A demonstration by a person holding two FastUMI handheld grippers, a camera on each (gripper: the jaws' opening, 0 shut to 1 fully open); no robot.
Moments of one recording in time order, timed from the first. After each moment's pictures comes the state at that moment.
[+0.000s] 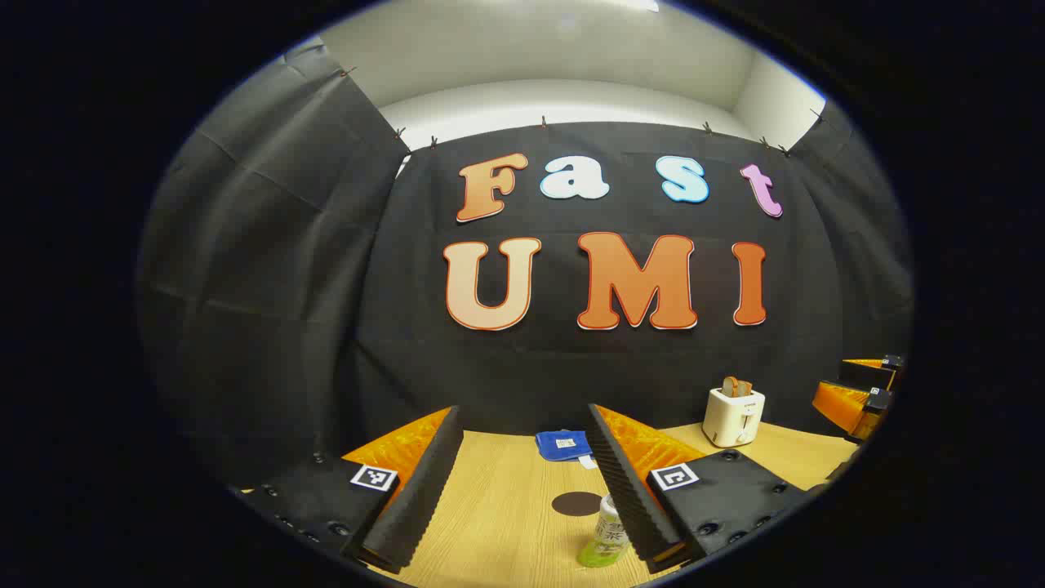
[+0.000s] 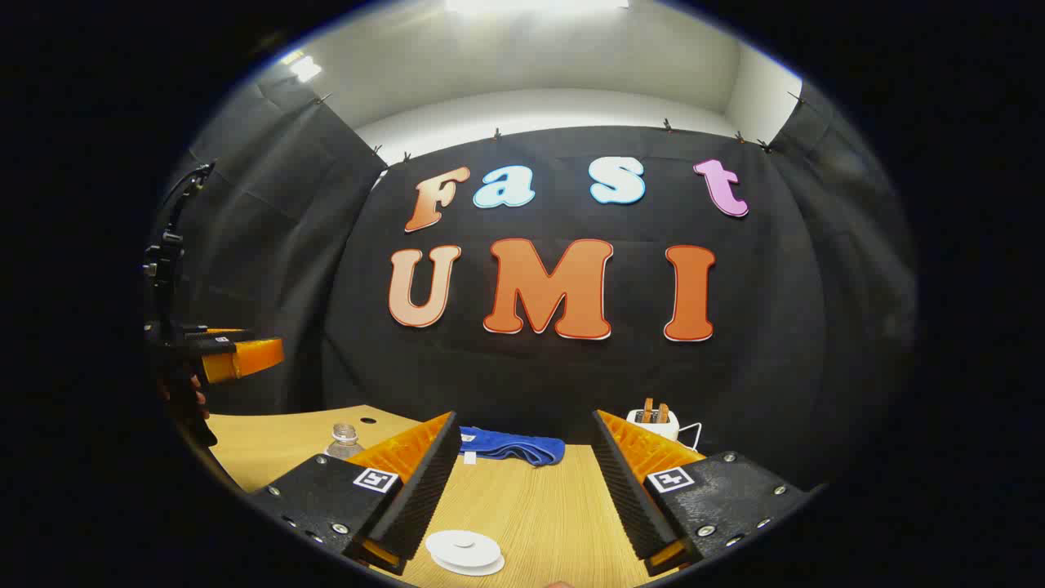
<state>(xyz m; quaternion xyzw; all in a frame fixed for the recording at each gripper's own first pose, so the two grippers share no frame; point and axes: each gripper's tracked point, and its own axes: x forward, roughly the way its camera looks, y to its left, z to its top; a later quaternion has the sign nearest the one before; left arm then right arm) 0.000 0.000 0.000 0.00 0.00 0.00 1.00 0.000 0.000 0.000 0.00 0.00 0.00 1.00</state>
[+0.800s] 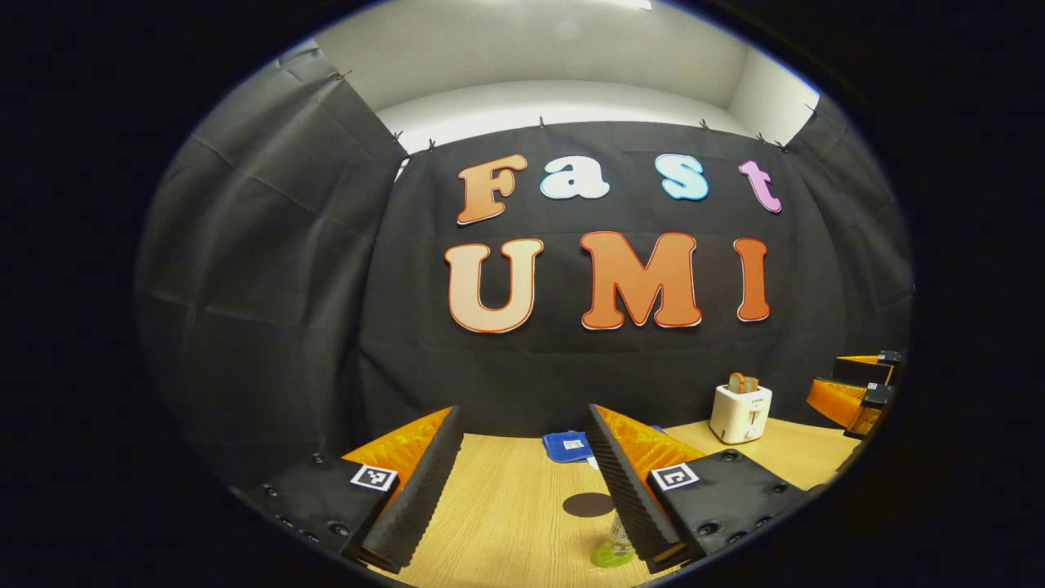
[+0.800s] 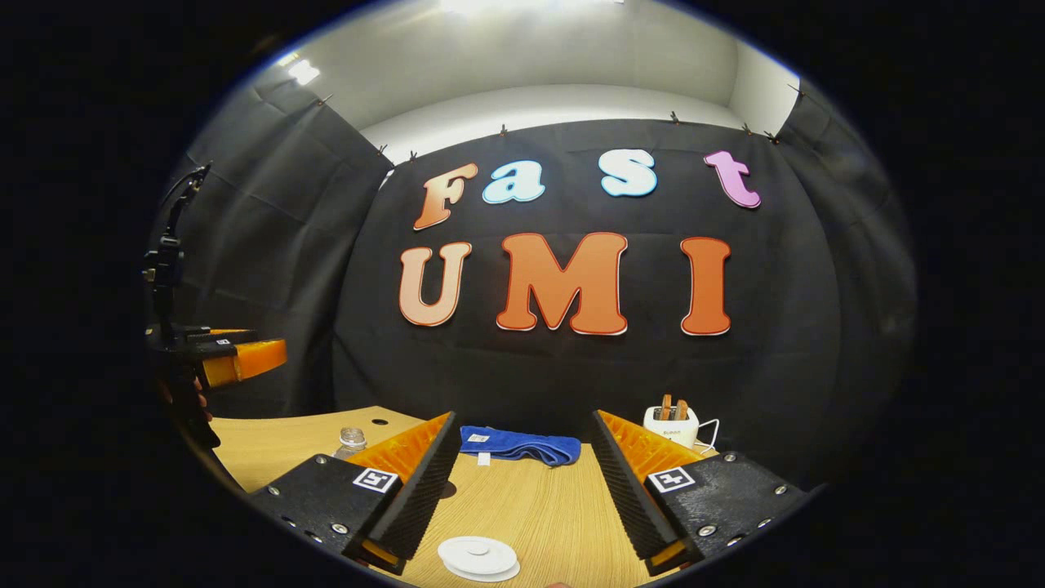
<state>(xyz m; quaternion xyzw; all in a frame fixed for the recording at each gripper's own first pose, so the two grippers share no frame) 0.002 0.007 -0.001 0.02 0.00 0.00 1.00 0.015 0.012 -0.013 0.01 0.02 0.02 1.00</state>
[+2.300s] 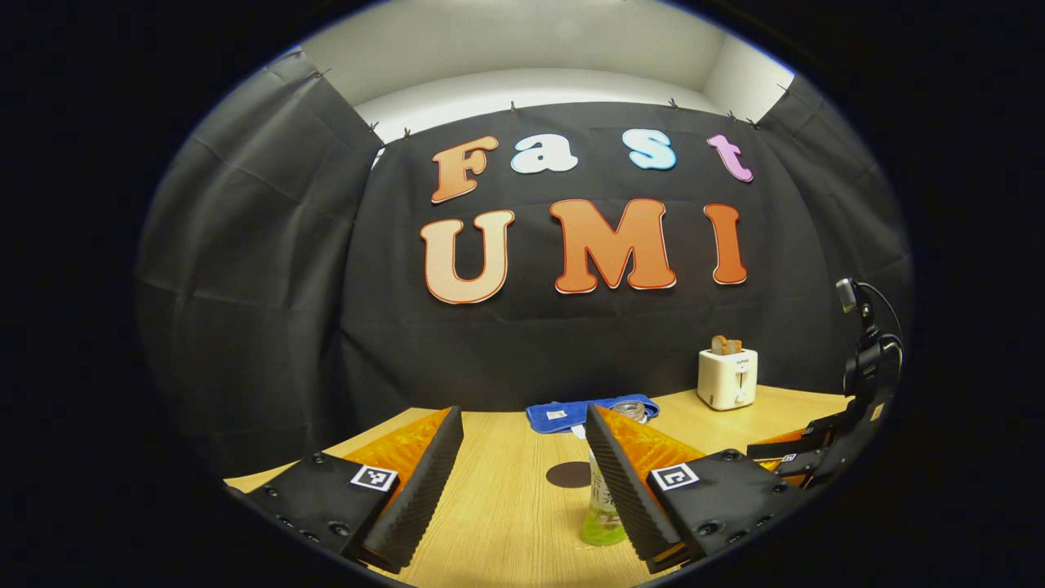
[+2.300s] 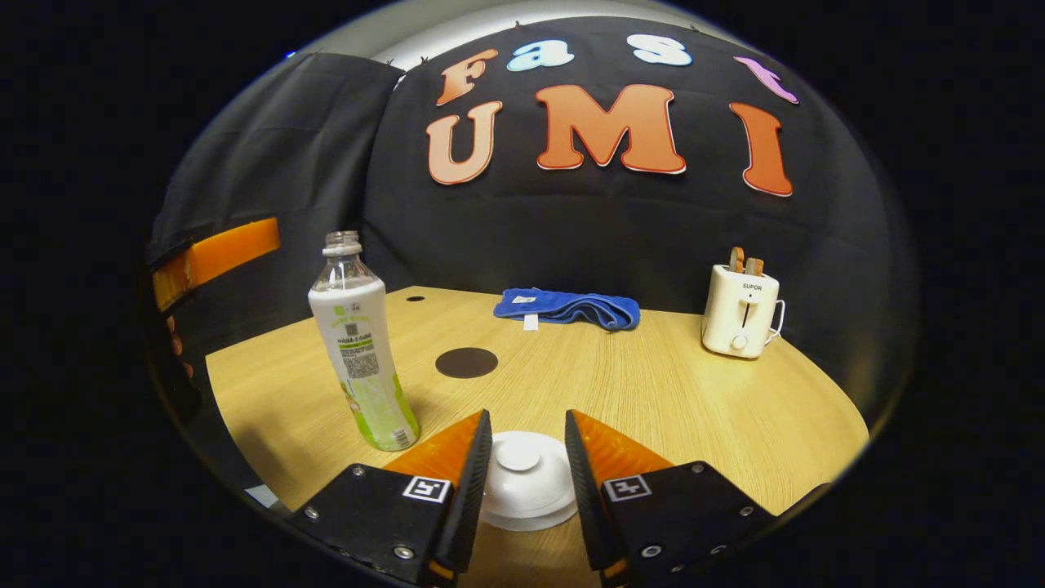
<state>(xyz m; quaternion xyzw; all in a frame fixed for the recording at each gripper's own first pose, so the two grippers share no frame) -0.017 -0.023 -0.073 0.04 0.02 -0.03 1.00 0.006 0.066 -0.210 0.02 0.25 0.11 0.96</state>
